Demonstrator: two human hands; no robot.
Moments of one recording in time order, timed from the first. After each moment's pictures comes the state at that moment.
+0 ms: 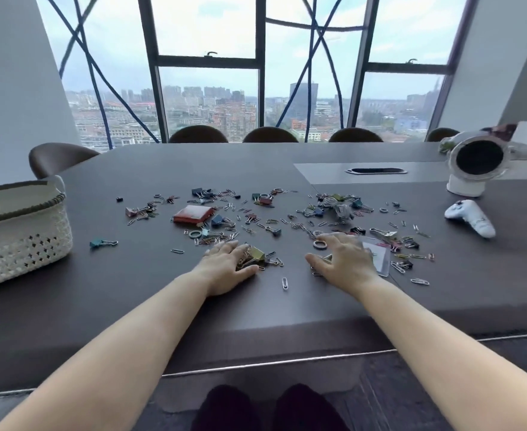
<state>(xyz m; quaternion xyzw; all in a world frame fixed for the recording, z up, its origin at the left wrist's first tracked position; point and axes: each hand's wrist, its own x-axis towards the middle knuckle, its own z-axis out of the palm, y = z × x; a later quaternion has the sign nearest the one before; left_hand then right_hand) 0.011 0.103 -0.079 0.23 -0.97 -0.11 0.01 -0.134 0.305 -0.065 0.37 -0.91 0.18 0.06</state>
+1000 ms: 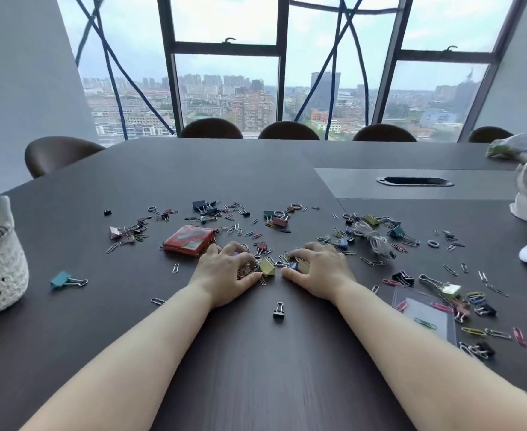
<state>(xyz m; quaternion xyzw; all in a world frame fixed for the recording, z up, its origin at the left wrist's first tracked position) -0.072 0.023 -0.079 0.25 -0.96 -0.03 0.09 -0.228 0.167 -0.077 0.45 -0.88 0.15 -0.02</state>
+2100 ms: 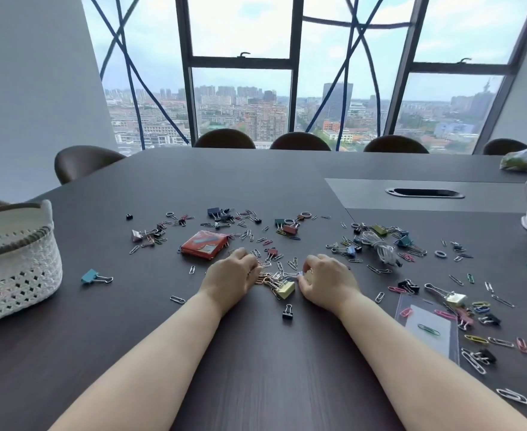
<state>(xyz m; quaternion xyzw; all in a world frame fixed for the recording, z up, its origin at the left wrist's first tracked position) -0.055 0.035 -0.072 0.23 -0.94 -0.05 0.23 -0.201 0.174 -0.068 0.46 -0.87 0.17 0.05</state>
